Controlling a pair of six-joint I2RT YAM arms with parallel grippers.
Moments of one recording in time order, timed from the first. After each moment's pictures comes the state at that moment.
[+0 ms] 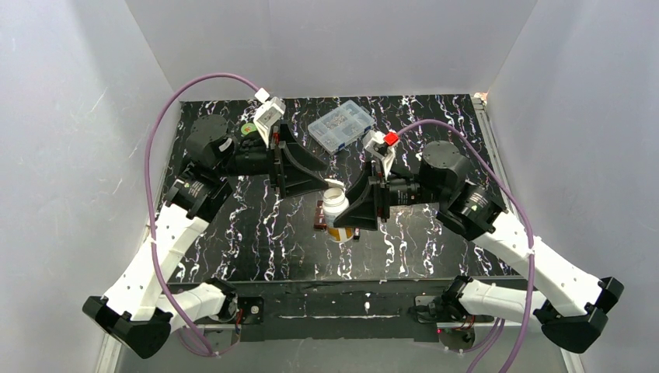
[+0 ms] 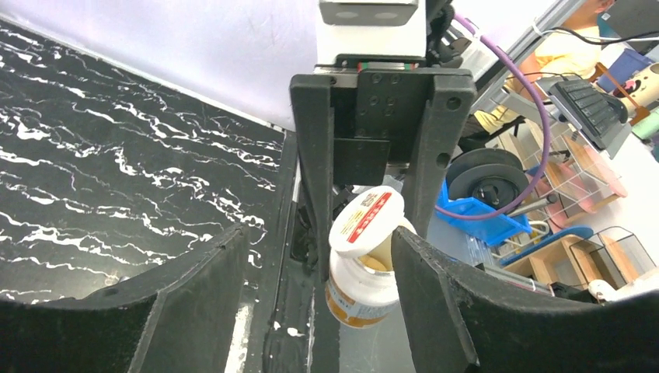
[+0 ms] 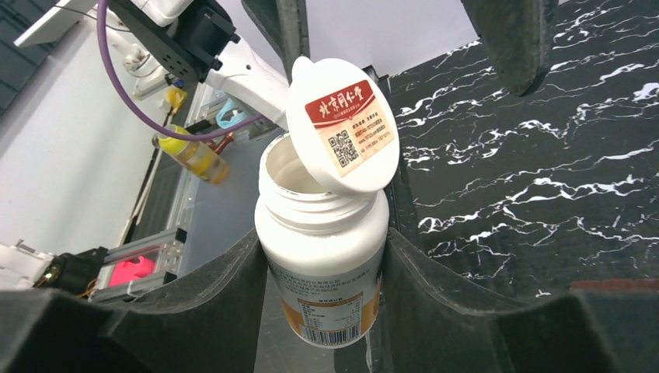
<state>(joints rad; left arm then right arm) -0.51 1.08 1.30 -0.22 1.01 -0.47 0.86 1.01 1.18 -0.26 -0.76 0.40</state>
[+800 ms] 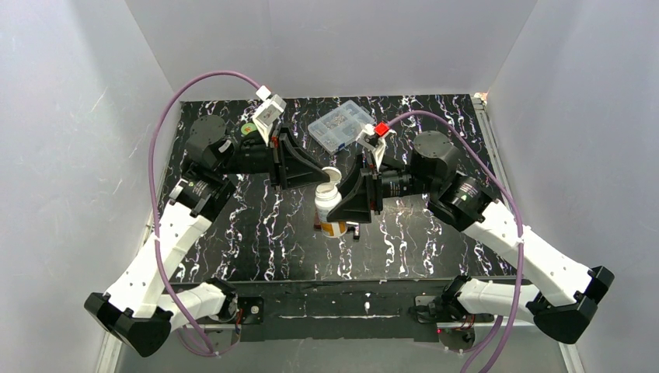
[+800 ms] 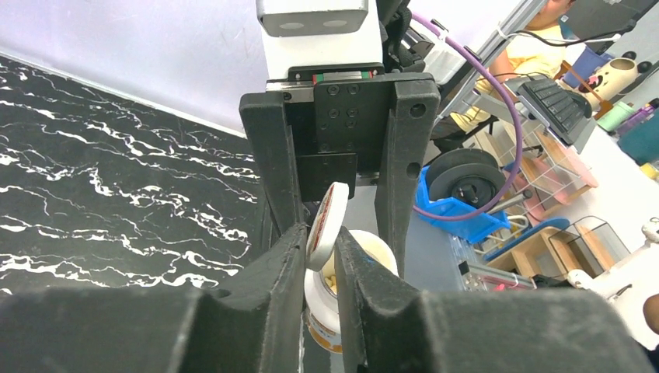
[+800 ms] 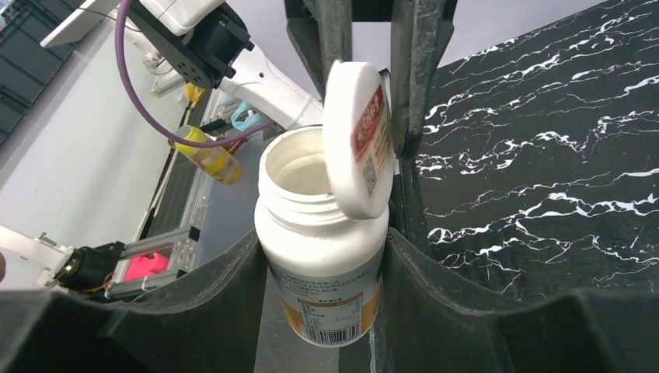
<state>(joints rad) -0.51 1.09 1.28 -0.08 1.06 -0.56 0.86 1.09 1.24 -0.22 -0.83 0.43</state>
